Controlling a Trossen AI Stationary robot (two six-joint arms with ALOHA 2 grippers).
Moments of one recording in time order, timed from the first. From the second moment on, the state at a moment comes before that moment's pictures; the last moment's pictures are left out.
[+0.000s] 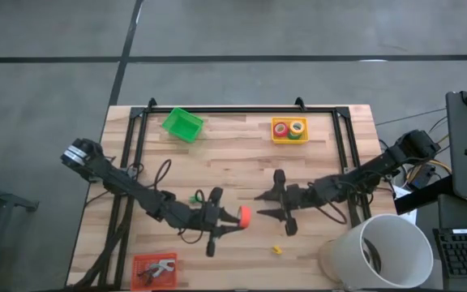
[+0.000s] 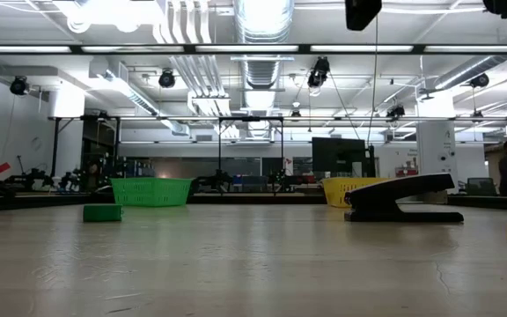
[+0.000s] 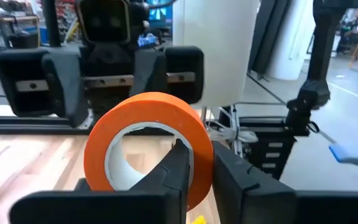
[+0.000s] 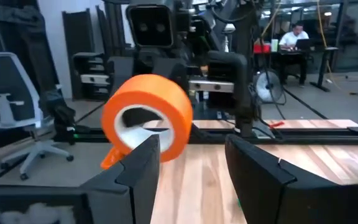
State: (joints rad) left arm -0.51 1.53 0.99 0.51 -0.41 -0.13; right arm 0.40 1.36 0.63 0.77 0.25 0.09
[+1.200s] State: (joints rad) left arm -0.47 1.57 0.99 0.57 -0.41 -0.13; right arm 0.37 1.51 0.63 0.99 0.26 0.16
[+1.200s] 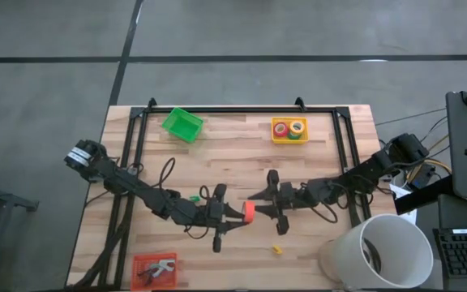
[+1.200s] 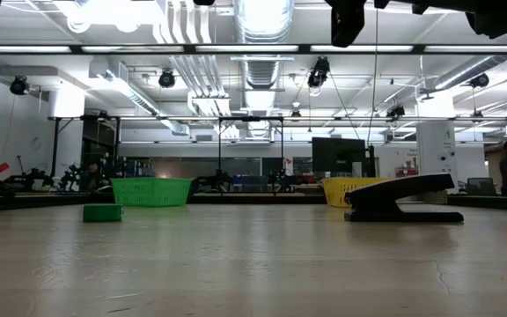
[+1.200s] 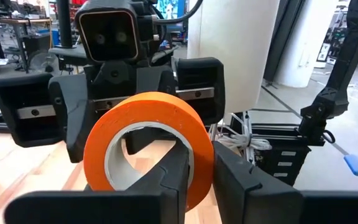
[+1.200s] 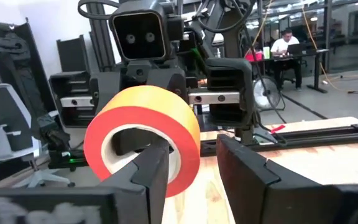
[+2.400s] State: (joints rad) left arm -0.46 1.54 0.99 0.47 -0.45 -0.27; right arm 0.37 1.51 0.63 0.91 0.27 0.10
